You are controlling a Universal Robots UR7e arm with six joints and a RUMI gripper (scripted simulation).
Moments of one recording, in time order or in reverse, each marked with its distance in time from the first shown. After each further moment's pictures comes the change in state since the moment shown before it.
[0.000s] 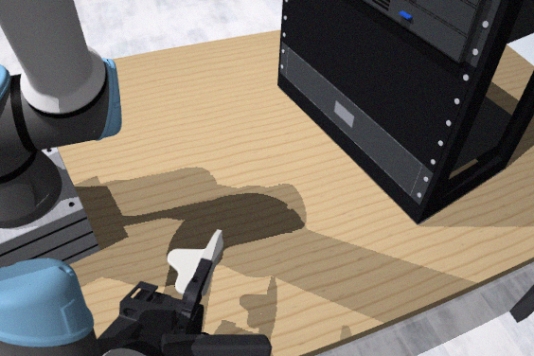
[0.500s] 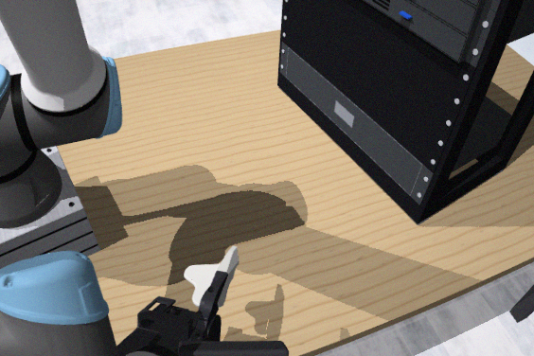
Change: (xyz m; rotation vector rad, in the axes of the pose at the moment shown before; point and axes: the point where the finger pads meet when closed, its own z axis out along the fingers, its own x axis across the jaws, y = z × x) arm 0.022 -0.028 0.003 0.055 0.095 -0.092
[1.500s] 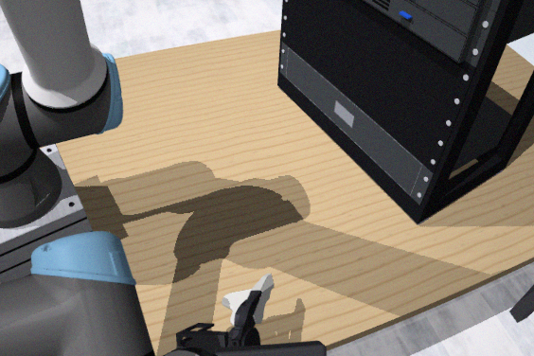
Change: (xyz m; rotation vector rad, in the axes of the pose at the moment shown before) arm 0.034 -0.063 0.004 0.122 0.197 -0.232
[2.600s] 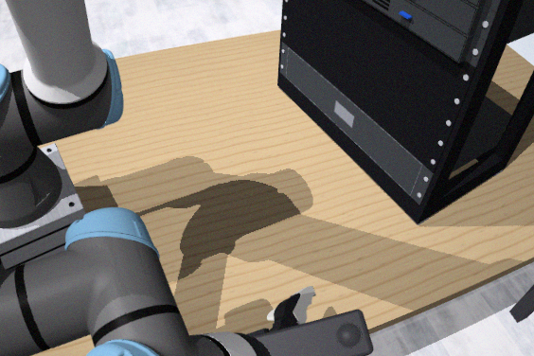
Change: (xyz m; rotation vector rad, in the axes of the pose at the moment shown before) arm 0.017 -0.074 0.004 0.147 0.204 -0.314
